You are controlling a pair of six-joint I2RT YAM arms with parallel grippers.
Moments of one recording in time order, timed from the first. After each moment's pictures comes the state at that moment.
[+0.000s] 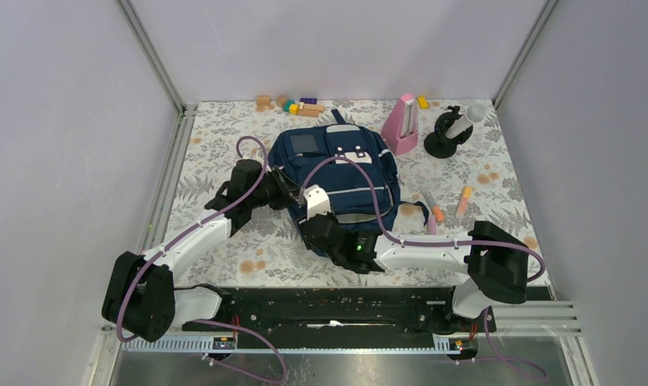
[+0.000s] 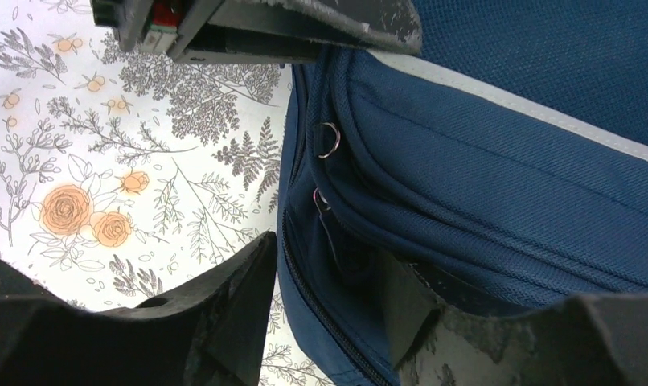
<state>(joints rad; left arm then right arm) -0.40 1.23 0.71 -0.03 0.33 -0.99 1.24 1.58 0.97 -0.01 0.61 0.39</state>
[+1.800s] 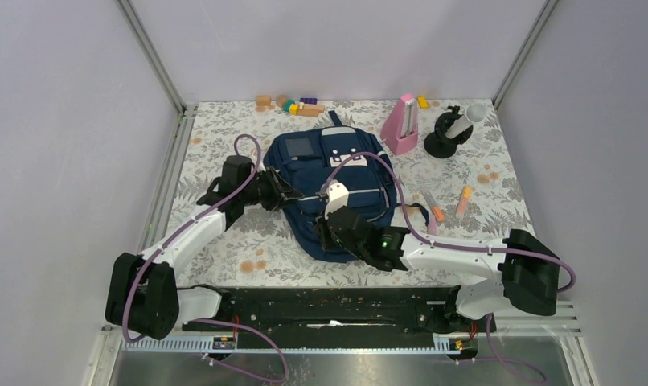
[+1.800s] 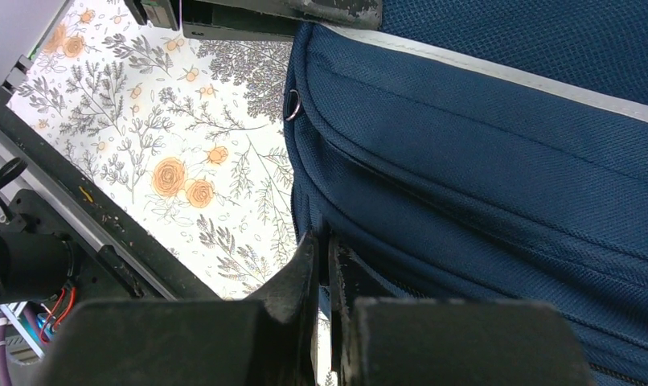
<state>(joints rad) -0.29 1.24 0.74 -0.13 0.50 -0.92 1.17 1.40 0.85 0.00 0.36 0.51</state>
